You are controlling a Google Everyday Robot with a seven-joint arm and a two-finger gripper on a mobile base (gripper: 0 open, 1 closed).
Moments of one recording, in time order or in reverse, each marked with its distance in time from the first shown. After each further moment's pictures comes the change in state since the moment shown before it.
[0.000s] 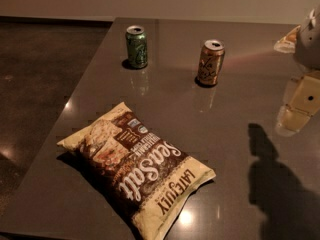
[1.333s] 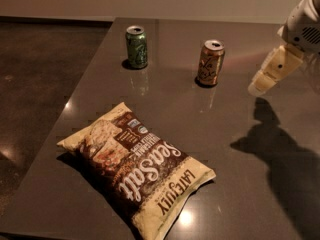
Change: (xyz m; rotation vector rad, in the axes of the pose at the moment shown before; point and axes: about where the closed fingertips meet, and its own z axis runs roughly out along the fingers) arm -0.003 -0.091 0.035 0.090 -0.113 0.292
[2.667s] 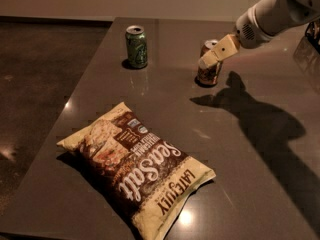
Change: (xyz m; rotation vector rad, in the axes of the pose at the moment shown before) arm -0.086 -0.059 0.101 -0.029 -0.232 0.313
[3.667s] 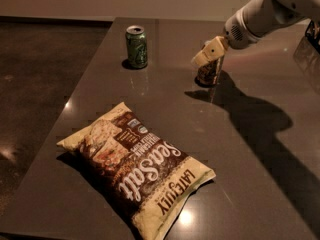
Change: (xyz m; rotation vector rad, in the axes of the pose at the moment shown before) arm -0.011 0.007 0.024 -0.034 -0.007 -0.011
